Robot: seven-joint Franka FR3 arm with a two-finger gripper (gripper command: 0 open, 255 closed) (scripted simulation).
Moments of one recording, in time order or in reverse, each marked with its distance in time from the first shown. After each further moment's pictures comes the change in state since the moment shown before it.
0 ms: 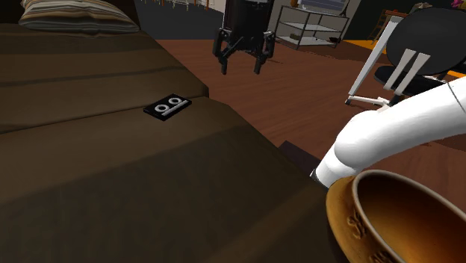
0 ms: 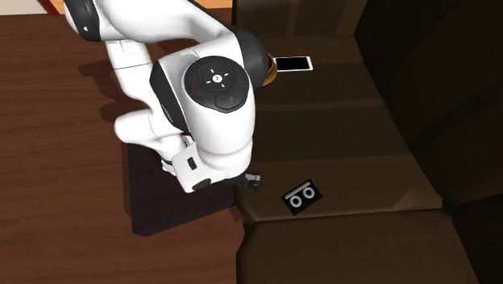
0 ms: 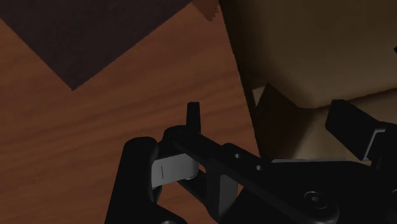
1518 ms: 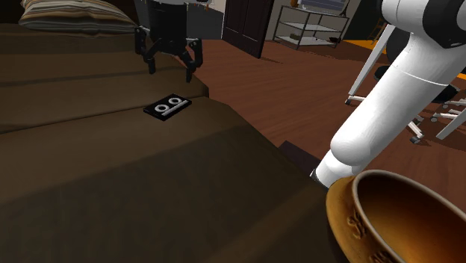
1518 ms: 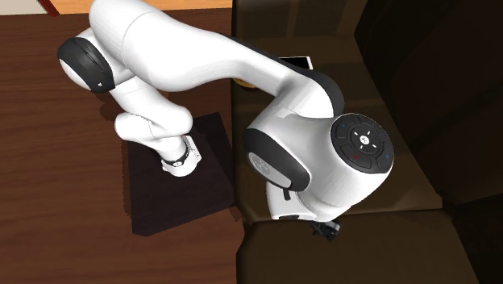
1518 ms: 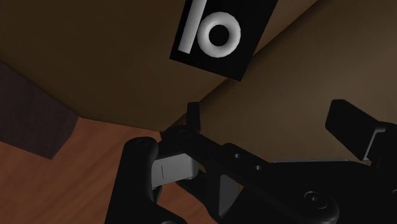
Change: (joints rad) arm -0.119 0.540 0.360 0.390 -0.198 0.154 0.747
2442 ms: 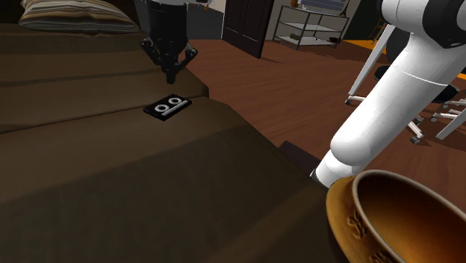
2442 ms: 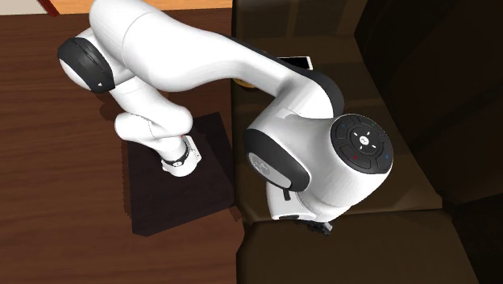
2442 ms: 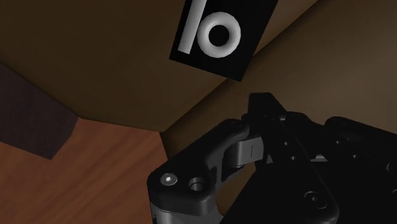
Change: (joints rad) arm 0.000 0.000 0.000 -0.002 0.000 0.003 0.000
